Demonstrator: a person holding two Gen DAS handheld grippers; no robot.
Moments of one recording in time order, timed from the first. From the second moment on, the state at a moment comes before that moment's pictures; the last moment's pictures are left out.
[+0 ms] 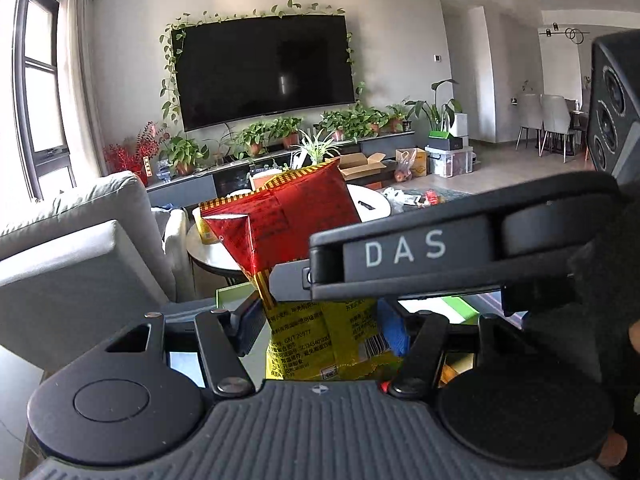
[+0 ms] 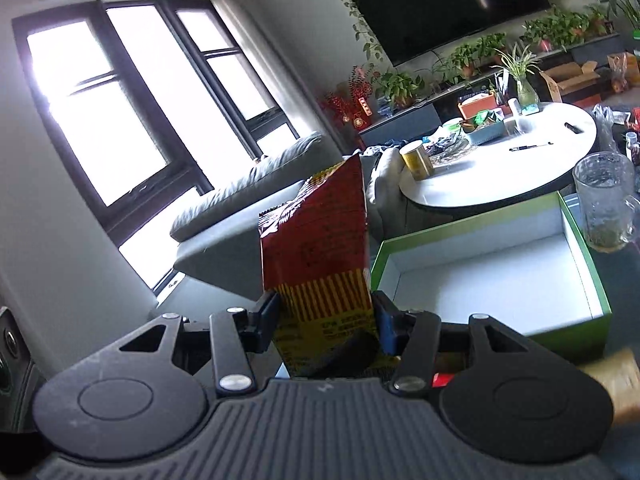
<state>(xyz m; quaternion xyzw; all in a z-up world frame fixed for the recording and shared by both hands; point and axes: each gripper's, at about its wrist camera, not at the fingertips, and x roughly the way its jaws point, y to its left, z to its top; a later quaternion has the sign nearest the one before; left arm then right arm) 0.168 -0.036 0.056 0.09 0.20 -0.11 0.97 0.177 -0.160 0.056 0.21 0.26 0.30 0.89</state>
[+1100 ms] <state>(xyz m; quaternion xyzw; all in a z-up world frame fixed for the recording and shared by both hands) 0.247 0.007 -0.010 0.06 0.29 -0.07 0.95 0.220 -0.149 0.033 0.20 0.30 0.23 0.90</state>
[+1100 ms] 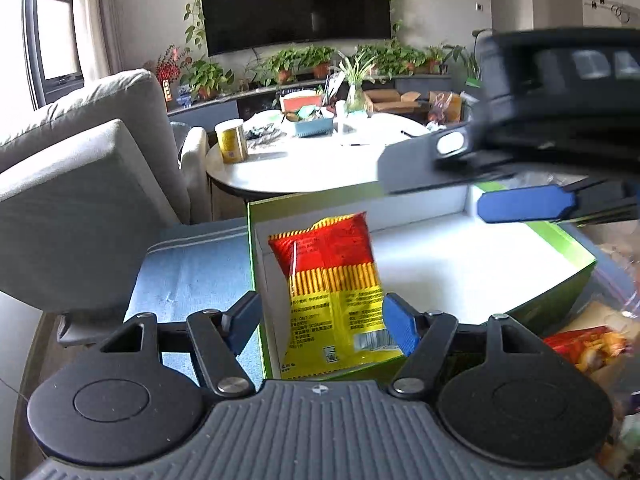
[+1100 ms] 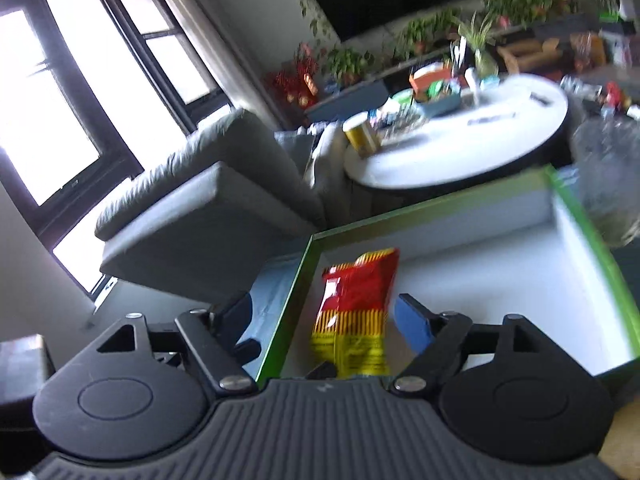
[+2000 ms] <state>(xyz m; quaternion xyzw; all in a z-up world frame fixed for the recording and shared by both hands) 0.101 0.005 -0.010 -0.04 0.29 -0.18 0.94 0.071 -0.234 0.002 0.11 0.31 0.20 0.93</state>
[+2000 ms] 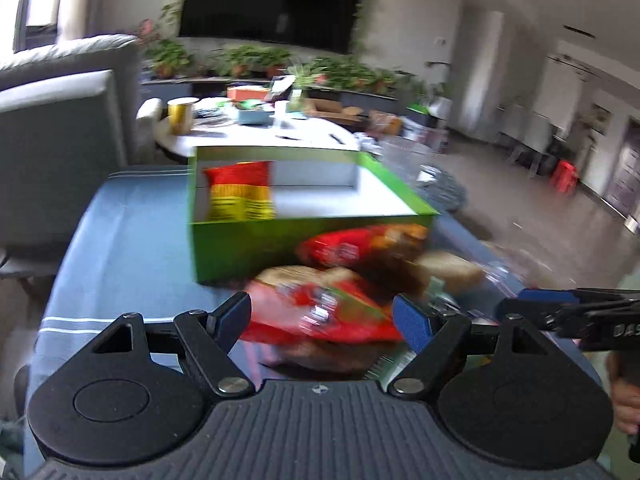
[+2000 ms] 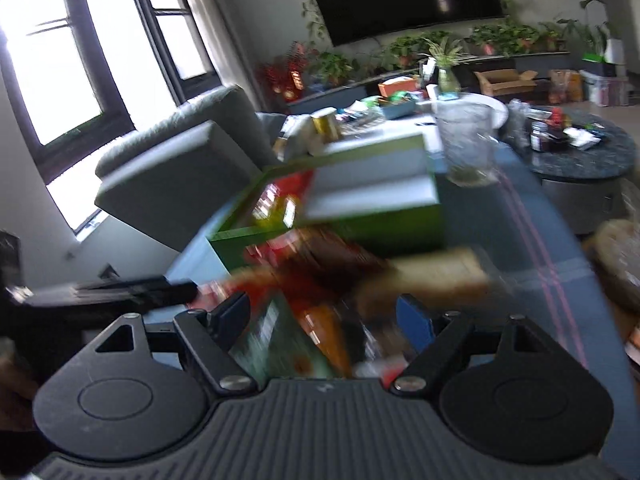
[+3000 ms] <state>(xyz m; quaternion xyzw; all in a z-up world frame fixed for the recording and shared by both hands) 0.077 -0.035 -0.038 0.00 0.29 -0.30 0.91 0.041 -0.248 -0.044 0.16 0.33 0.16 0.92</state>
